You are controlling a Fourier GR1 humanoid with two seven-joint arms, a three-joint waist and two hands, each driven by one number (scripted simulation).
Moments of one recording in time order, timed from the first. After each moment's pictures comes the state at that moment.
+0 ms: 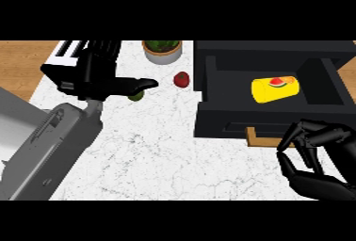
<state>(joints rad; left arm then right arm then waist) -0.69 0.38 -0.39 -1.25 0.81 0.42 -0.30 -0.04 -0.26 -0.03 -2.04 0.00 0.37 0.15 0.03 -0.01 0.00</state>
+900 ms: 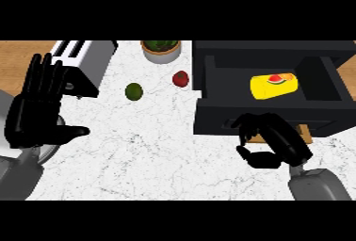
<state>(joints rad) -0.25 0.56 -0.22 -1.50 0.85 0.17 -0.33 -0.18 -0.29 0.22 -1.55 0.67 0.18 -0.19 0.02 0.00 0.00</state>
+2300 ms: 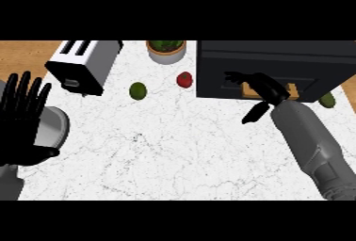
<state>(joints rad) -0.11 0.53 -0.03 -1.43 0.81 -0.13 -0.35 -0.84 -0.26 0.00 -0.42 0.78 0.04 -0.61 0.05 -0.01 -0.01</state>
